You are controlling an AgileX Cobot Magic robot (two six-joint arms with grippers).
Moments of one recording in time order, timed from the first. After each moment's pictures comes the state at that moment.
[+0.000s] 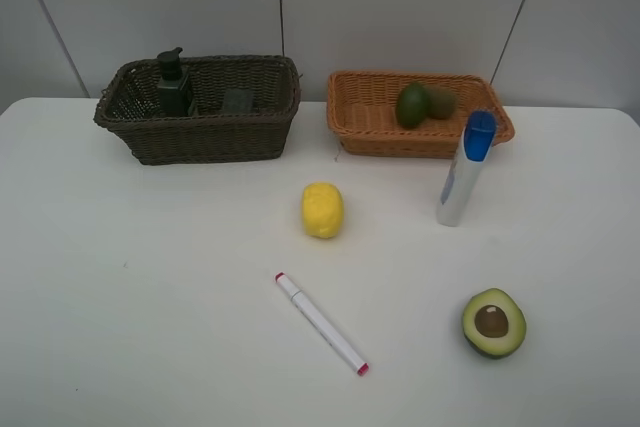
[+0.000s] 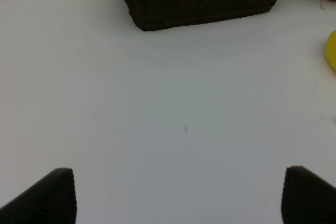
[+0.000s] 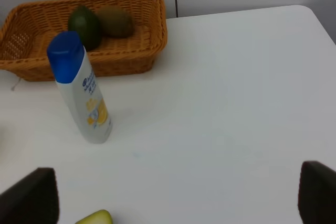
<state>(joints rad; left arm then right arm) -0.11 -0.01 -0.51 -0.01 1.07 0.02 0.01 0.00 -0.51 -0.06 1.06 0.12</state>
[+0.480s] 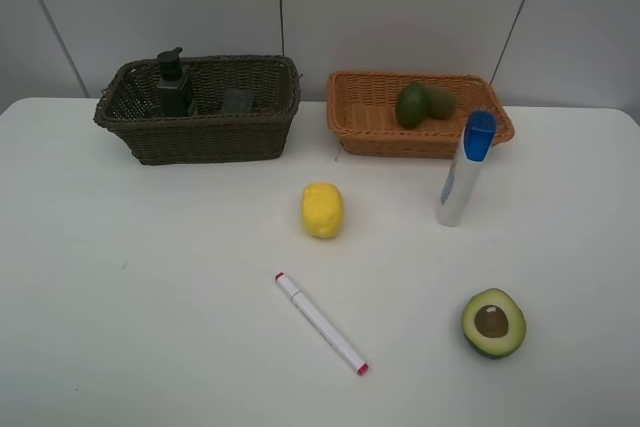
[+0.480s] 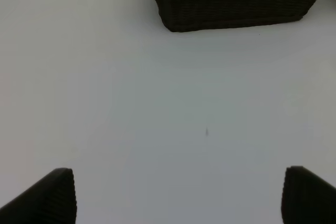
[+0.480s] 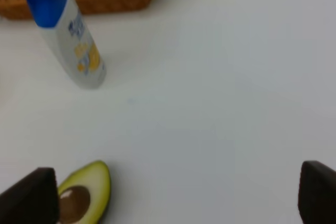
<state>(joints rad) -0.01 -0.01 -0.51 -0.01 1.06 0.02 0.01 0.33 -0.52 -0.05 1.04 0.13</state>
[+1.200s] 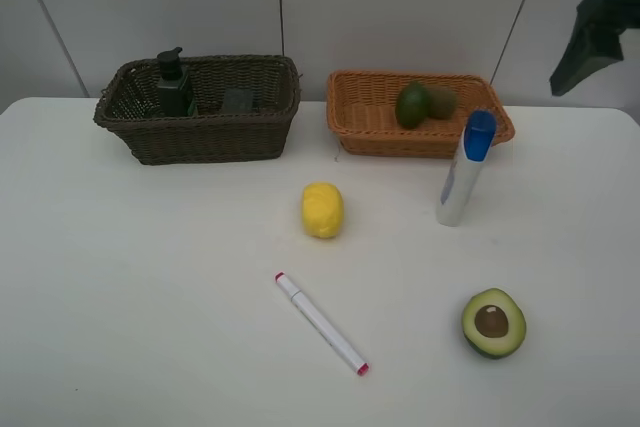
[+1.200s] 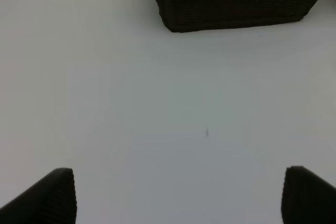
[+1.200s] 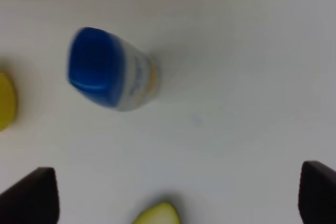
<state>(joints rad) -0.01 -0.01 -0.51 -0.01 1.06 0.02 0.15 1.38 -1.25 0.02 1.16 0.17</state>
